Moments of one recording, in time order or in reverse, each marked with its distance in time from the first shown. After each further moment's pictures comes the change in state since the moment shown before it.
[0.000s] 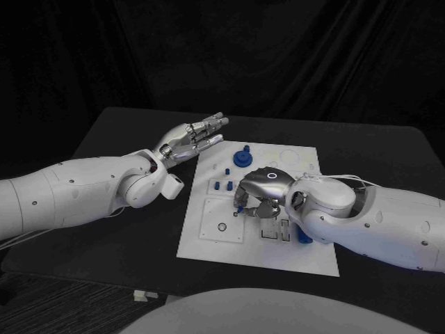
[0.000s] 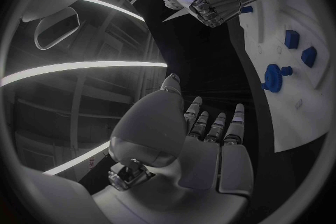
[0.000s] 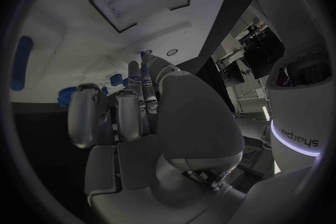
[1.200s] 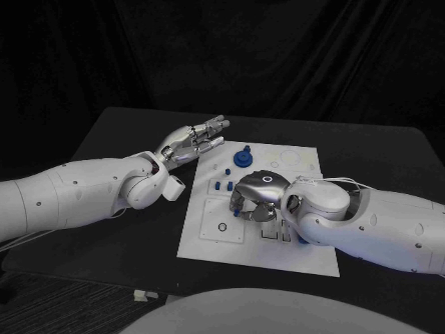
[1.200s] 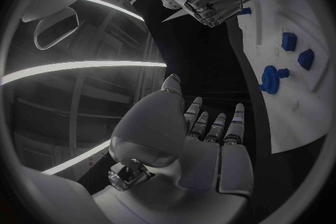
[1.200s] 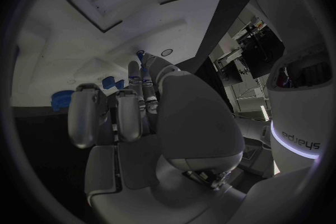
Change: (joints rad) left arm -0.011 0.009 0.000 -0.013 0.000 0.006 0.000; left_hand 0.004 0.004 -0.003 -0.003 0.000 -0.004 0.004 0.000 0.000 -0.004 0.004 -0.004 0.000 0.003 0.004 0.000 0.001 0.000 0.003 0.003 0.004 0.005; right arm -0.013 0.020 0.001 -0.002 0.000 0.004 0.000; right_hand 0.001 -0.001 -0.001 -0.001 0.009 0.002 0.002 -0.001 -0.002 0.000 0.000 -0.004 -0.002 0.000 0.000 0.000 -0.001 0.000 0.000 0.000 0.000 0.000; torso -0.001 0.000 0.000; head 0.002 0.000
